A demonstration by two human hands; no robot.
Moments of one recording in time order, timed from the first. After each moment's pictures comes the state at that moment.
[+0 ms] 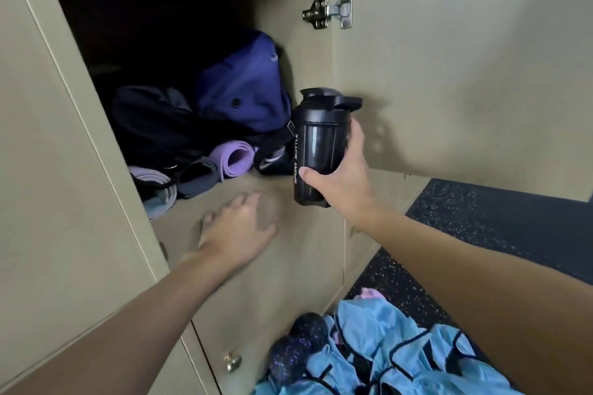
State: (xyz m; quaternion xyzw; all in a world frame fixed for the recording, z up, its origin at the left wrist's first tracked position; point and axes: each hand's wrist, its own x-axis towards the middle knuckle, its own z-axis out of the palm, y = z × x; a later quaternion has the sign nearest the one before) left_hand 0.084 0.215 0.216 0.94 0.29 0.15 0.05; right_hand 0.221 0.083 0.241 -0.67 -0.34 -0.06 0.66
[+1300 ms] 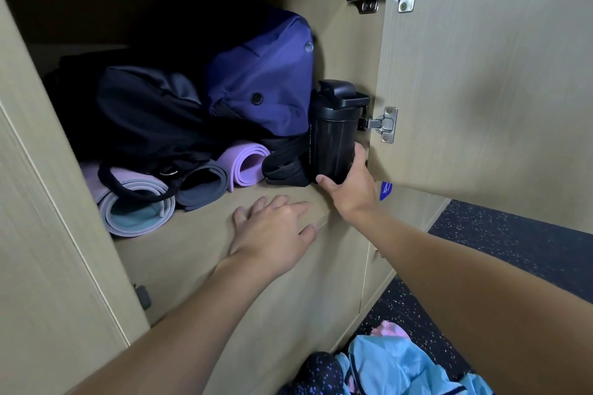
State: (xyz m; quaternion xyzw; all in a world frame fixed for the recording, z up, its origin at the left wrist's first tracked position) left_hand 0.144 0.234 0.213 0.95 0.28 0.12 0.08; right_hand 0.319 0.187 0.196 -0.81 -0.28 -0.11 0.50
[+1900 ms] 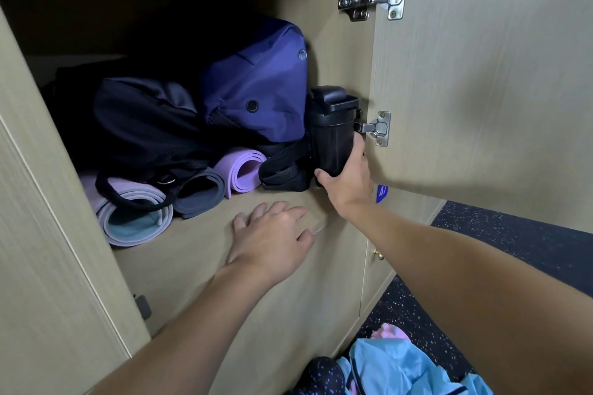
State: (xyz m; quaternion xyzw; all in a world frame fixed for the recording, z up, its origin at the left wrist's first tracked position) left_hand 0.143 0.233 0.213 0.95 0.27 0.14 0.08; right_hand 0.316 0.190 0.214 -0.79 -0.27 -0.11 0.54
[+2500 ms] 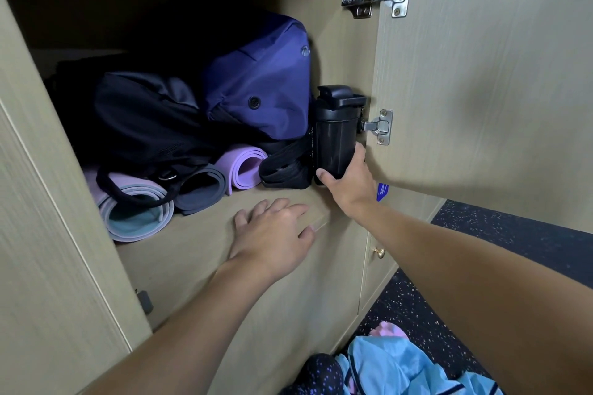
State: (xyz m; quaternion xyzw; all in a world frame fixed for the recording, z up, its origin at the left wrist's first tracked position) left_hand 0.143 0.234 0.211 0.95 0.27 0.15 0.08; right_hand 0.324 0.188 0.207 -0.83 -0.26 -0.08 0.48
